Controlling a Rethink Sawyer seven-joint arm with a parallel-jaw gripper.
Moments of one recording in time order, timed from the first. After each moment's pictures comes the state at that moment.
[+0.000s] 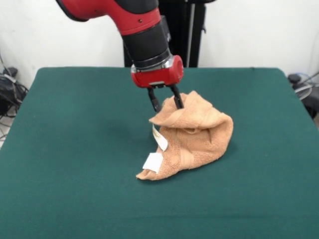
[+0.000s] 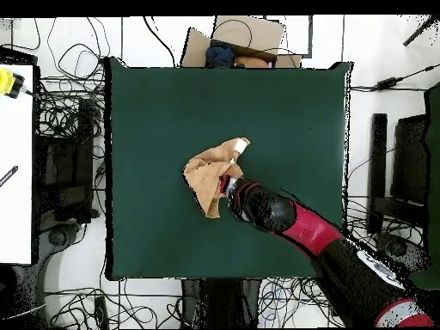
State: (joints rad) arm -0.82 -0.55 0.48 2.03 -0.04 0.18 1.58
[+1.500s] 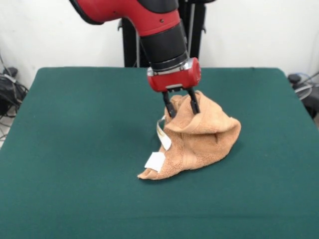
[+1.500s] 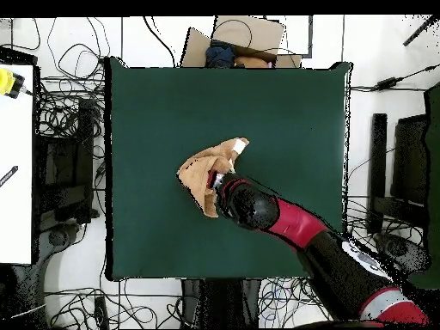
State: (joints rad) arm -0.75 -0.55 0.49 2.03 -0.06 0.10 1.58
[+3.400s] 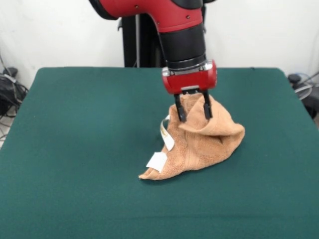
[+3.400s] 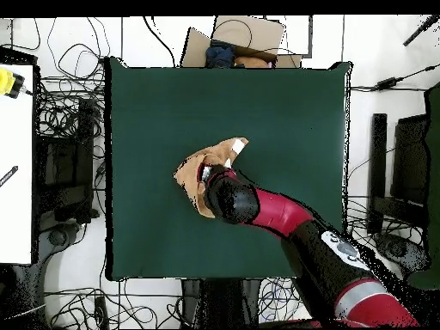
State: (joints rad) arm -0.61 -0.60 0.42 1.98 -0.06 0.06 1.58
